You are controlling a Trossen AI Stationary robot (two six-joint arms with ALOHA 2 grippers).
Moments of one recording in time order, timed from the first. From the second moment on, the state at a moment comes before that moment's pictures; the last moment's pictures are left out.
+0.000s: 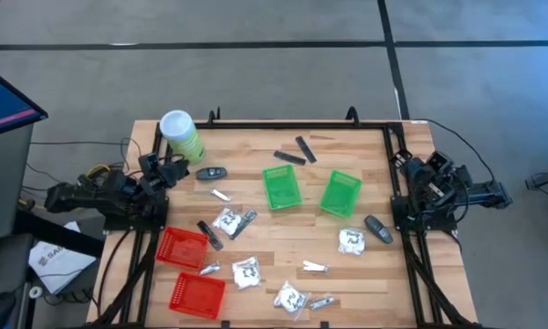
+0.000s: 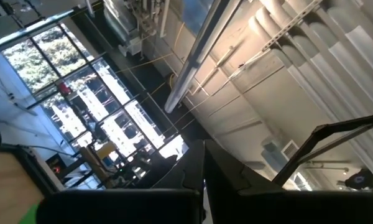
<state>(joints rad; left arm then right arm) -0.02 0.12 0.01 0.69 -0.35 -0.83 0.12 0.01 0.06 0.86 0.16 0.46</state>
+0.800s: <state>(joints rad) -0.02 0.48 0.01 0.95 -0.28 -0.97 0.12 0.01 0.07 0.86 0.18 0.67</state>
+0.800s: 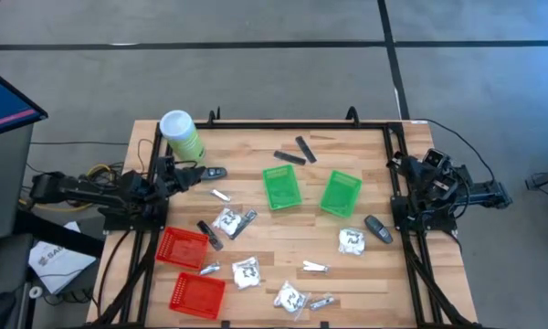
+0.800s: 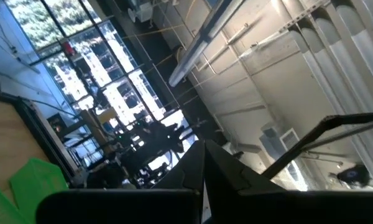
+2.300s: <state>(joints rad) -0.06 1.01 0.38 1.06 -0.10 -0.73 0.12 0.28 0.62 0.19 0.21 0.34</state>
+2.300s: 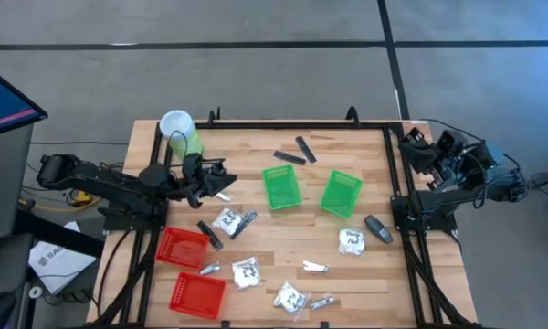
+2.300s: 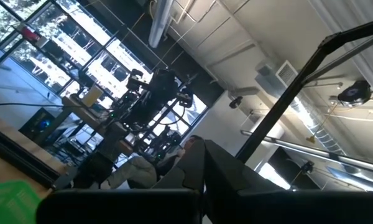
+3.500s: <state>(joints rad) -0.20 1.01 0.38 0.90 -0.20 -0.68 0.10 0.59 1.04 -0.73 0.18 0.77</state>
